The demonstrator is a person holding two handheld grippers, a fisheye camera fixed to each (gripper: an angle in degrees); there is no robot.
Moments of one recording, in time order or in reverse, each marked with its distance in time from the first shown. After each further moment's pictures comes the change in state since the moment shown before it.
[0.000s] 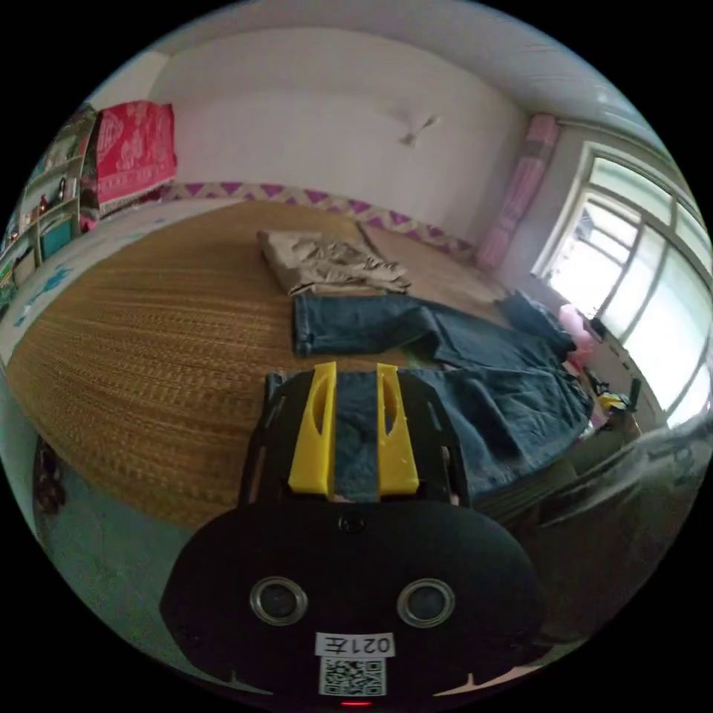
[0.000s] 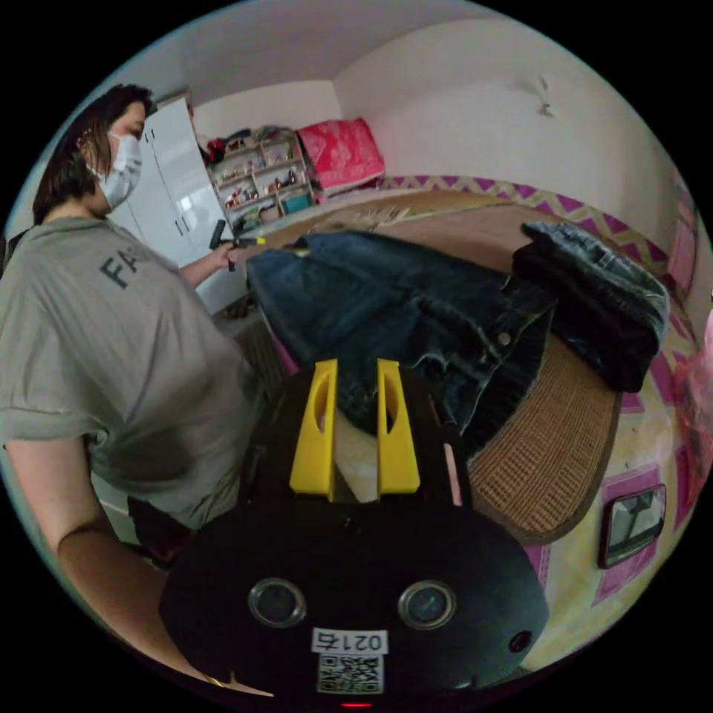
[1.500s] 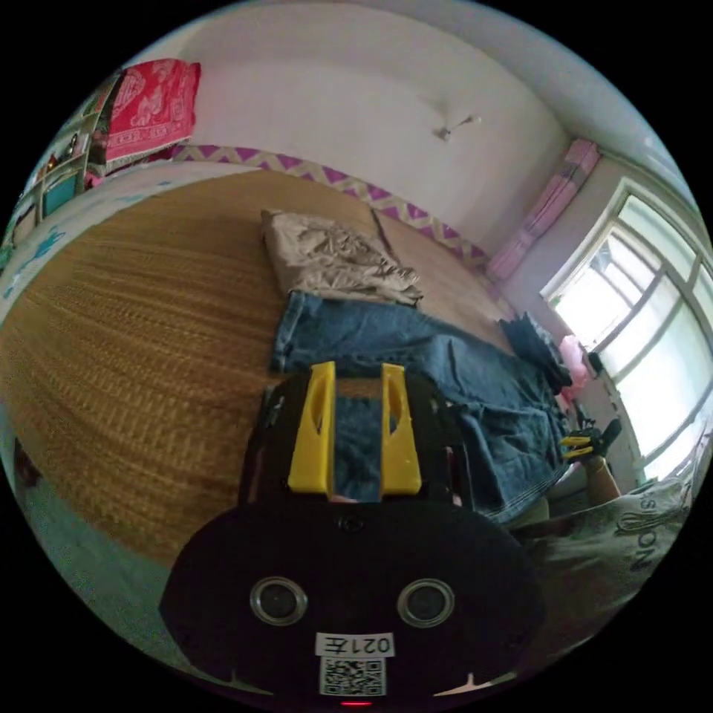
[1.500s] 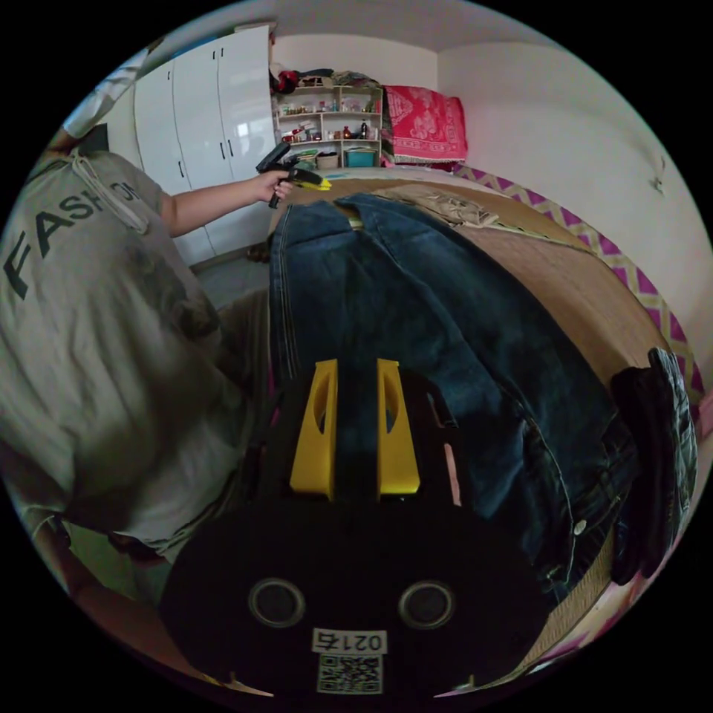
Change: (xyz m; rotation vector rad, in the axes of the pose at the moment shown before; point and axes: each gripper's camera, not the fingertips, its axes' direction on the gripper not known) left arm 0.040 -0.027 0.008 0.040 0.132 -0.077; right arm -0.079 -0.039 0.200 -0.195 -0.051 -0.317
